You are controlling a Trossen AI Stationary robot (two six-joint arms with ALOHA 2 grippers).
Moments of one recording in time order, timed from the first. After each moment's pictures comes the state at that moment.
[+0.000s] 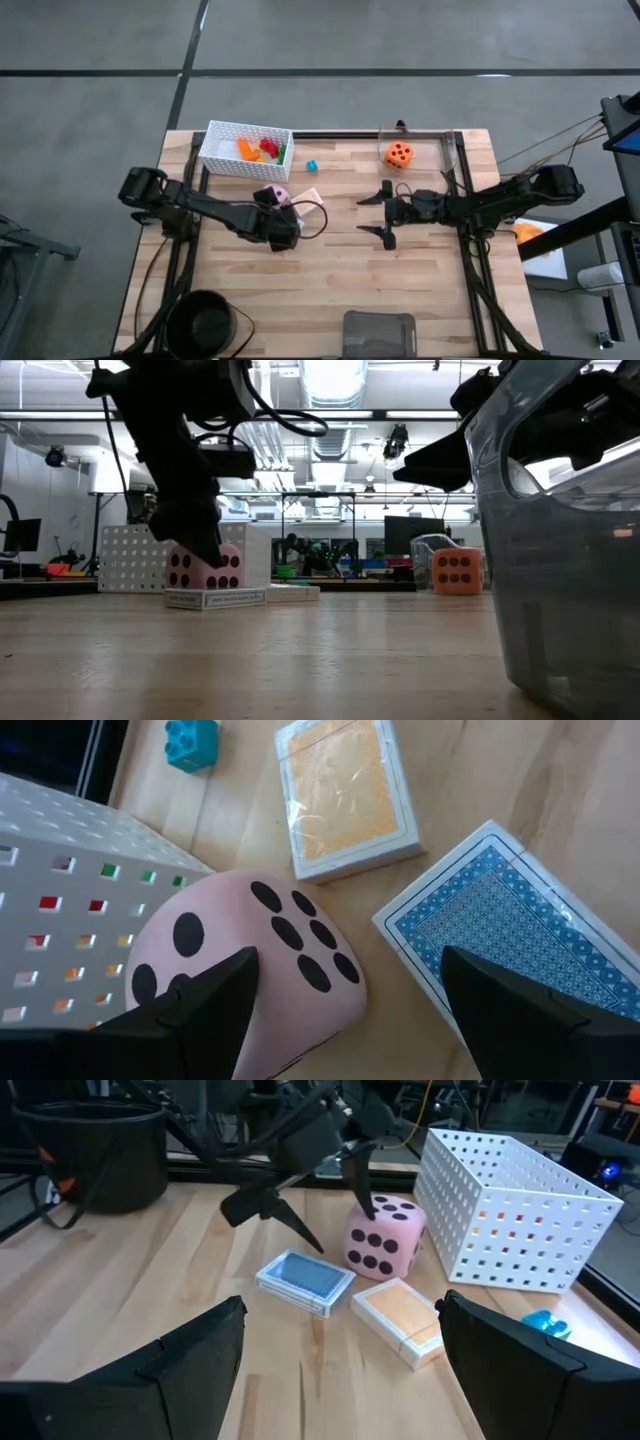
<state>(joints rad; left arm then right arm) -0.17 1.66 0.94 -0.69 -0.61 -0.38 0.01 1.26 0.33 0.73 0.06 -0.02</state>
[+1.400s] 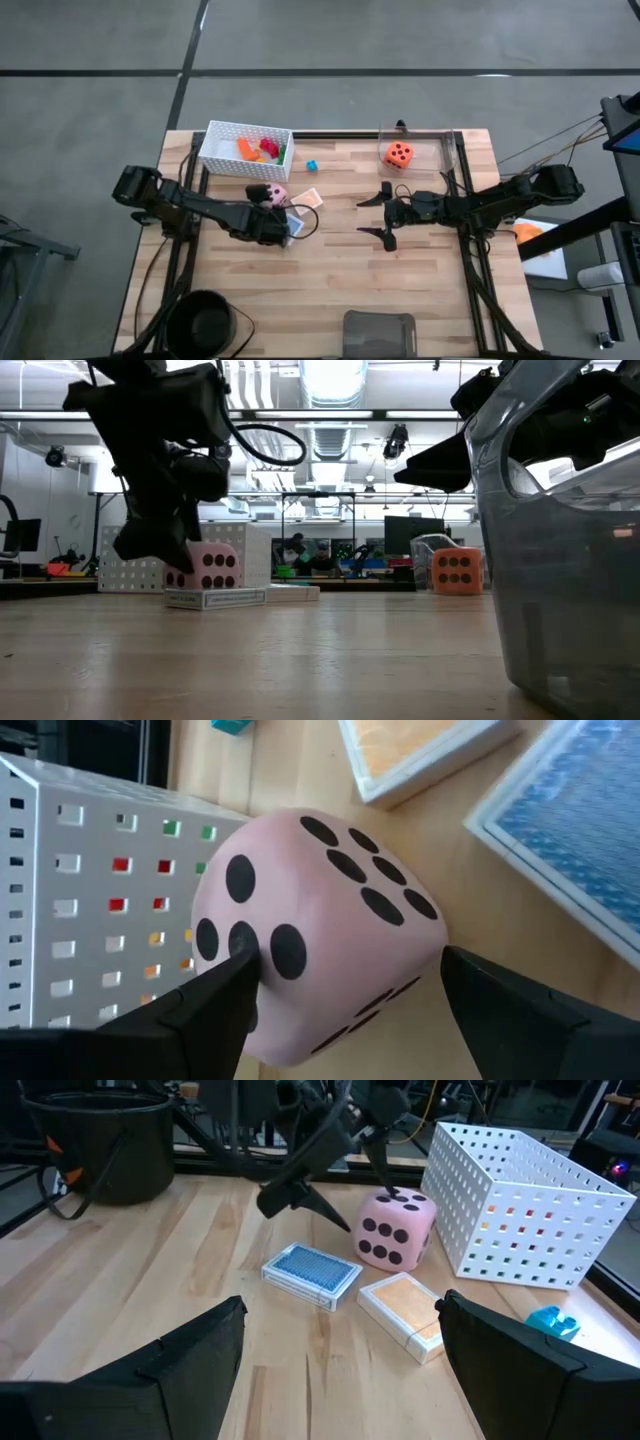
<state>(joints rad) -0.17 1.61 0.83 -0.71 -0.74 -0.22 0.02 1.27 0.33 0.72 0.06 -0.03</state>
